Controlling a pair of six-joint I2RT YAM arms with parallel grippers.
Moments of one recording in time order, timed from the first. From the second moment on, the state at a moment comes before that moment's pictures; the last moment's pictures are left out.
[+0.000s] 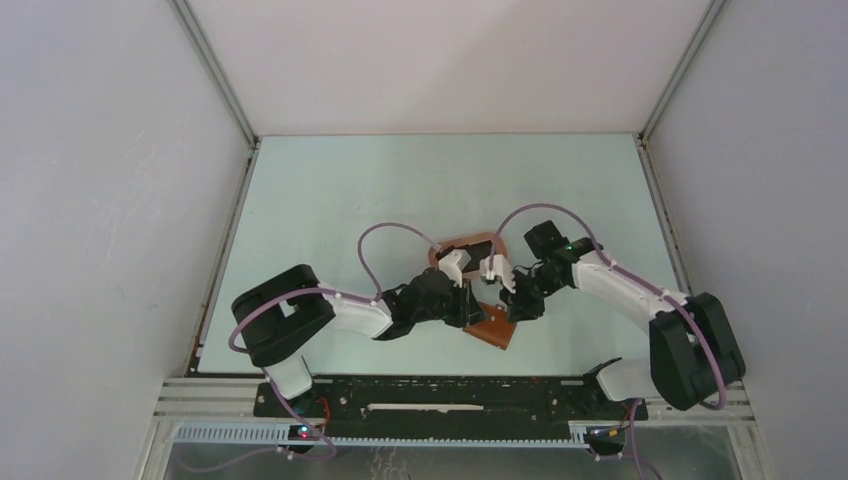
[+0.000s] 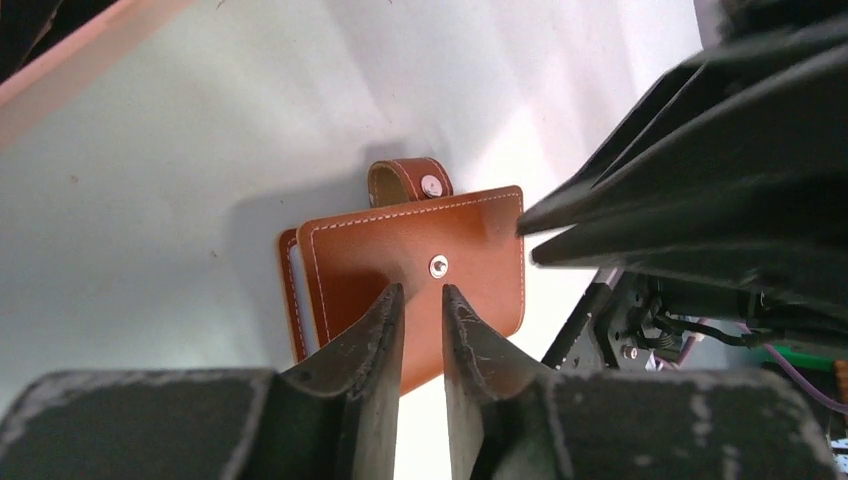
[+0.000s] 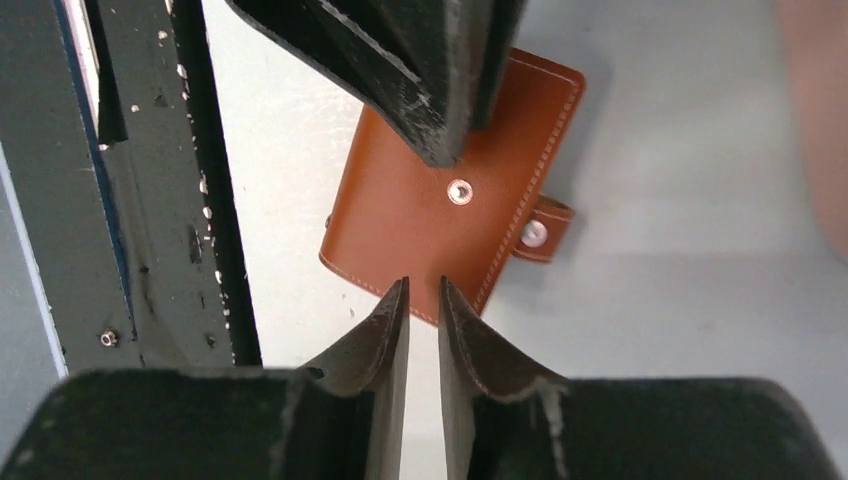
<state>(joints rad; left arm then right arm) -1.03 1.70 0.64 0.55 0.11 -0.80 0.47 1.39 0.79 -0.77 -0.63 -0.90</state>
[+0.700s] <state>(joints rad) -1.03 1.43 0.45 0.57 0.09 -0.81 0.44 1.42 0.80 -0.74 -0.61 -0.83</state>
